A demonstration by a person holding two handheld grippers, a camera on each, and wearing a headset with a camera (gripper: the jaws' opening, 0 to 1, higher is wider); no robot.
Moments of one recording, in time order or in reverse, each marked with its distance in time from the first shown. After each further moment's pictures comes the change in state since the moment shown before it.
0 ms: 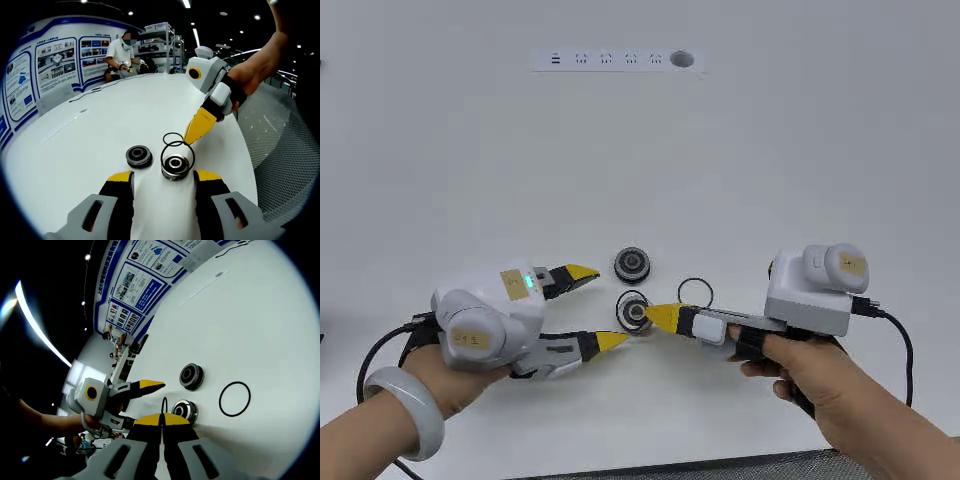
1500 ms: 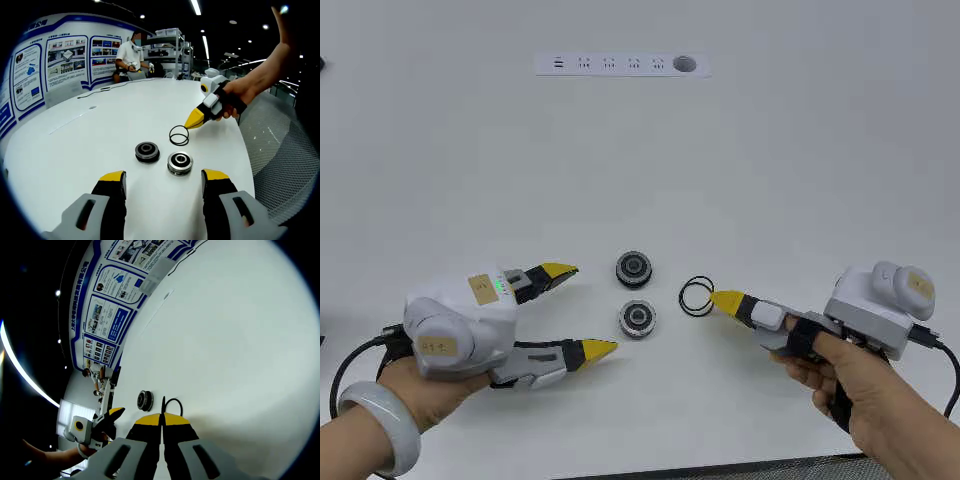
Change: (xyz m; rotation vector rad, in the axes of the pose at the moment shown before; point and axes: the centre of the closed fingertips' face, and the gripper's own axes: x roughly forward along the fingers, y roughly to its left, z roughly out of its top) left arm -0.017 0.009 -0.004 -0.074 -0.047 0.038; right arm -0.044 -0.077 0.027 0.244 -0.202 -0.174
